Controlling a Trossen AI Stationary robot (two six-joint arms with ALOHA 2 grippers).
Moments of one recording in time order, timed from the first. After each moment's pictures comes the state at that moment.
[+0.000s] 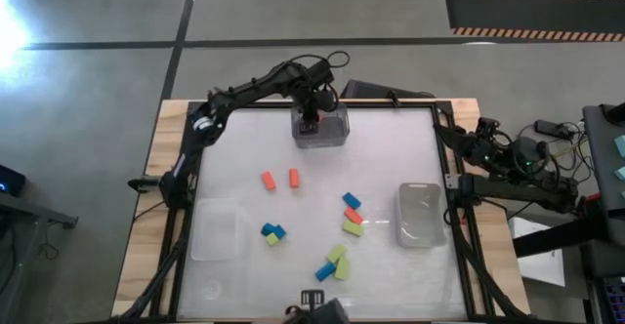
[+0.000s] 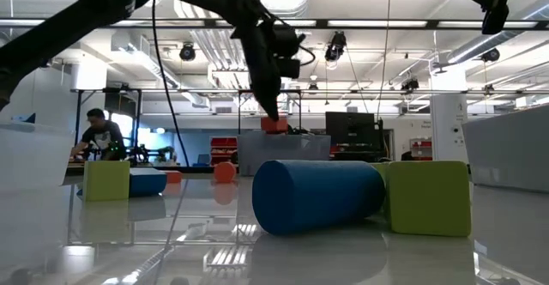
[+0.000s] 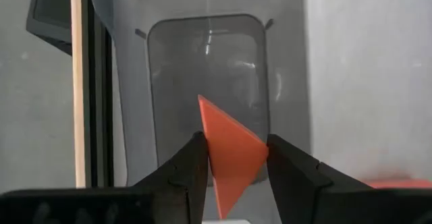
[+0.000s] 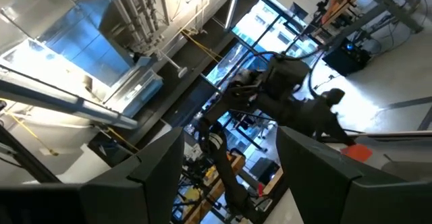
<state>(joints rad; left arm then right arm) 0.54 2.23 2.20 -1.20 0.11 0.51 -0.14 0.08 0.44 -0.08 0.28 0.81</state>
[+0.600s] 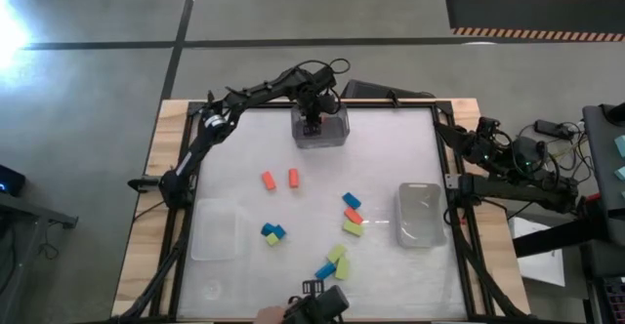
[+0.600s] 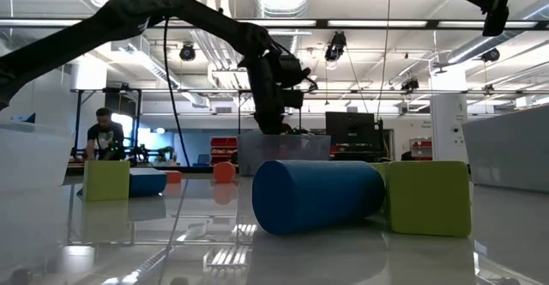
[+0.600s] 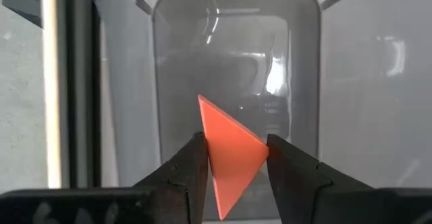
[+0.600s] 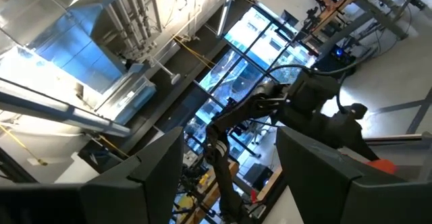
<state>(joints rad) 0.57 2.36 2.20 -1.13 0.11 0.51 -0.14 0.08 0.44 -0.08 0.32 0.81</state>
